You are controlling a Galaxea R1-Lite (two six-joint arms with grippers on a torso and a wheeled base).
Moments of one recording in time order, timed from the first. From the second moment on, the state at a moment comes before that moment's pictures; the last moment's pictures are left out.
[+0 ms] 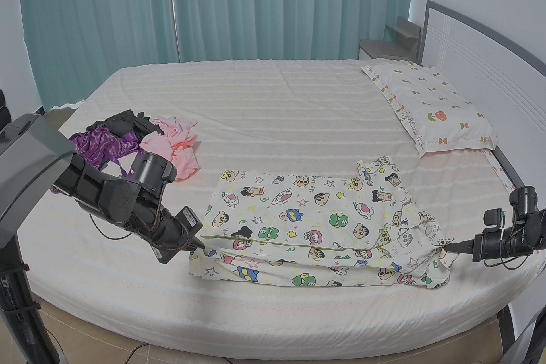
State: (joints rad) left arm -0.26 2.09 -1.08 0.03 -0.28 -0.98; right arm -0.32 1.93 -0.50 -0.45 0.84 -0.24
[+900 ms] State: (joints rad) left arm -0.25 2.29 -1.34 0.05 -0.16 -0.98; right arm -0.27 2.09 -0.73 -0.46 0.80 -0.09
